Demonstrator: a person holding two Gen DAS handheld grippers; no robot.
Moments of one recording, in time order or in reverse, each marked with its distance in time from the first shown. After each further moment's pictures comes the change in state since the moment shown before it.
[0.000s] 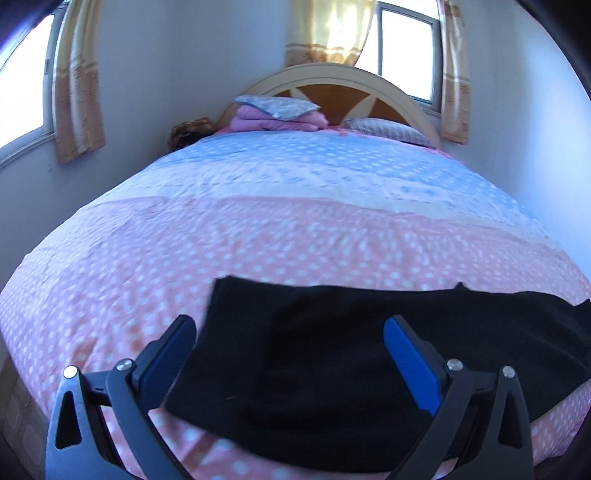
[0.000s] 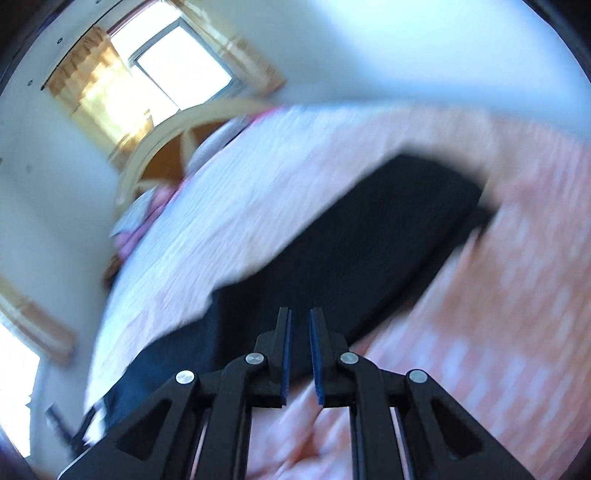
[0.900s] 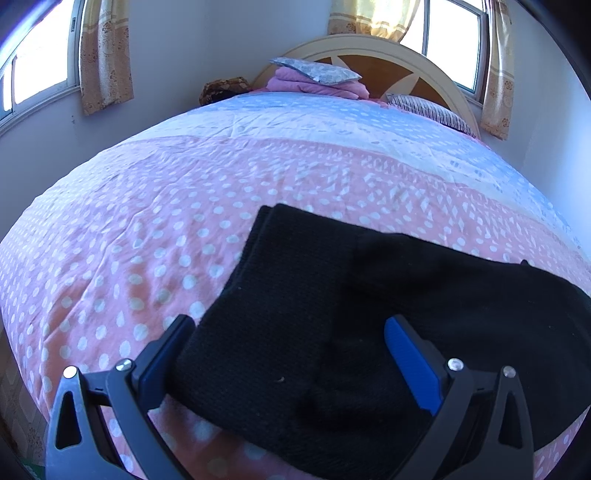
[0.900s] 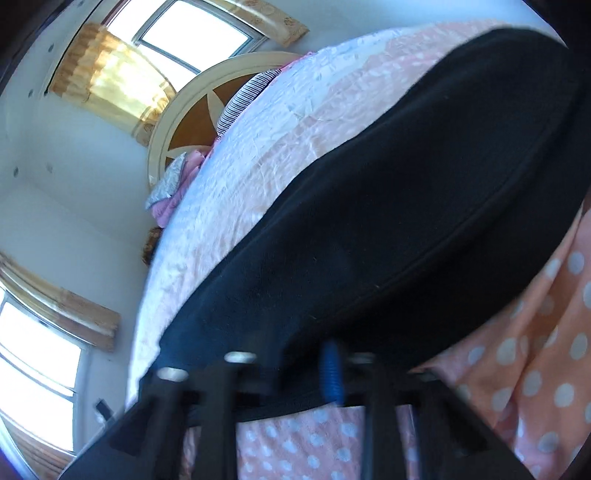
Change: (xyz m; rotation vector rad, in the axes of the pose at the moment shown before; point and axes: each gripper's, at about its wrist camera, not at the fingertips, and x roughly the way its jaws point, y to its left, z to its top) left arm 0.040 0.043 -0.032 -0.126 0.131 0.091; right arm 0.083 0.052 -0.077 0.068 0.210 0.205
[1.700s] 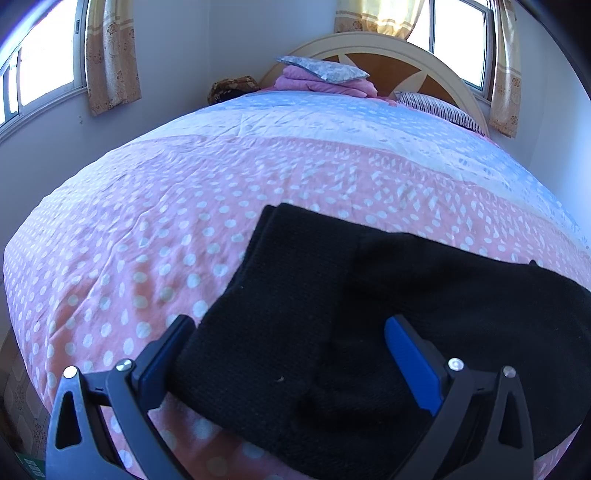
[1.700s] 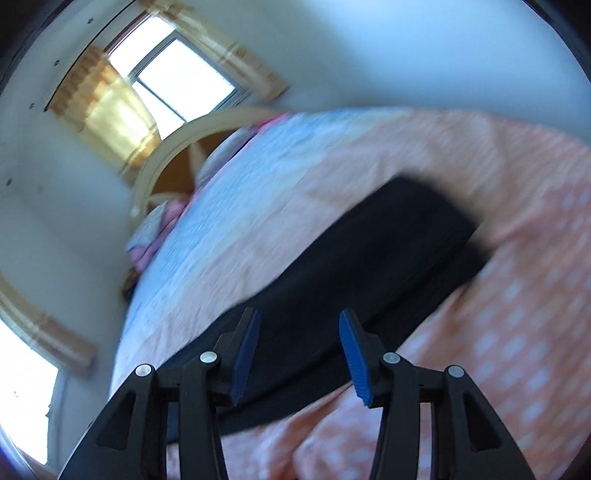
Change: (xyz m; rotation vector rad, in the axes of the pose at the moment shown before) left arm 0.006 -0.005 0.002 -0.005 0.003 0.043; right arm -0.116 -0.069 0.079 -0.019 -0.149 -0.036
